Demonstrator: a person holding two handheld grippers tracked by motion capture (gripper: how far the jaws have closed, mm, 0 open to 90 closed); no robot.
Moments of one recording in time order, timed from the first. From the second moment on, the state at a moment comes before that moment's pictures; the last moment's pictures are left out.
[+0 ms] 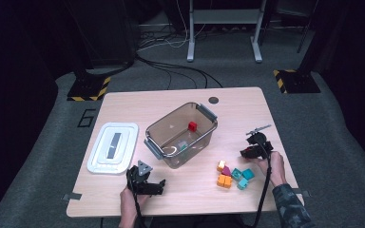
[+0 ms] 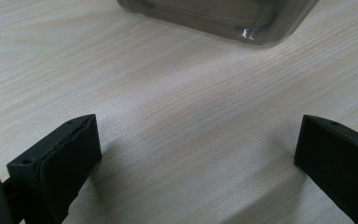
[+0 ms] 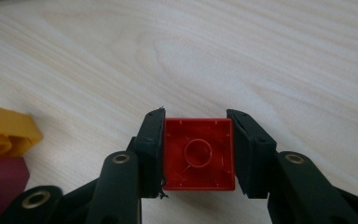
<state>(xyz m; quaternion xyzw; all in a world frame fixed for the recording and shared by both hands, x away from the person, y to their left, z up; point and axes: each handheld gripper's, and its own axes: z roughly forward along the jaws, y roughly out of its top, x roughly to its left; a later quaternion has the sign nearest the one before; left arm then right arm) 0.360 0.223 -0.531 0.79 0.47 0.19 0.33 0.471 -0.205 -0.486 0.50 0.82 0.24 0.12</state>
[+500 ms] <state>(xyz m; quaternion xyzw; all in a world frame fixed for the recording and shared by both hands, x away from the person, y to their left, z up) 0.360 0.223 -0.531 0.79 0.47 0.19 0.33 0.491 -0.194 -0.472 0.49 0.82 0.27 0.12</state>
